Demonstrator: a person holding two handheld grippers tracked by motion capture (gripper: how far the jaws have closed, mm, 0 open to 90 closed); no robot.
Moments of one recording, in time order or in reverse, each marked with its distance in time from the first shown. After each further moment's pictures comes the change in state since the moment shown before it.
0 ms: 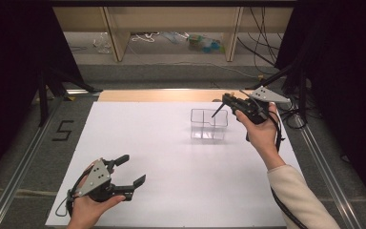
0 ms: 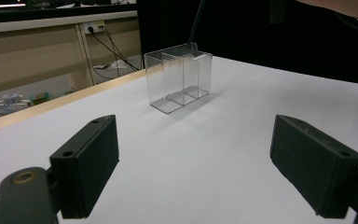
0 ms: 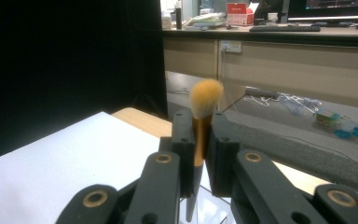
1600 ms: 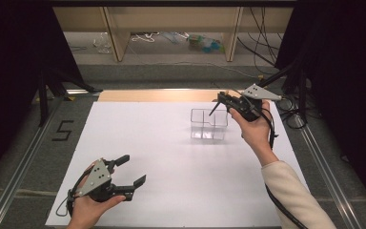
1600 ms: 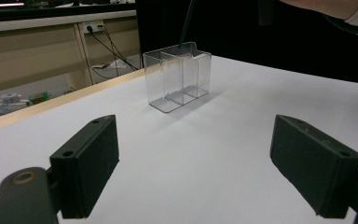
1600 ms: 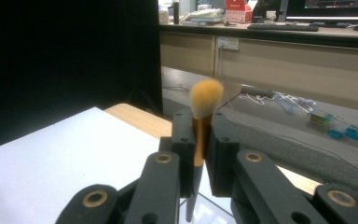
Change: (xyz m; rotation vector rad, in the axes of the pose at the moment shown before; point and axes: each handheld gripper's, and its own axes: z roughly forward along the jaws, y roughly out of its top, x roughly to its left) left arm 0.000 0.000 0.001 0.002 -0.005 0.001; right arm 0.001 0.000 0.019 0.008 -0.024 -0.046
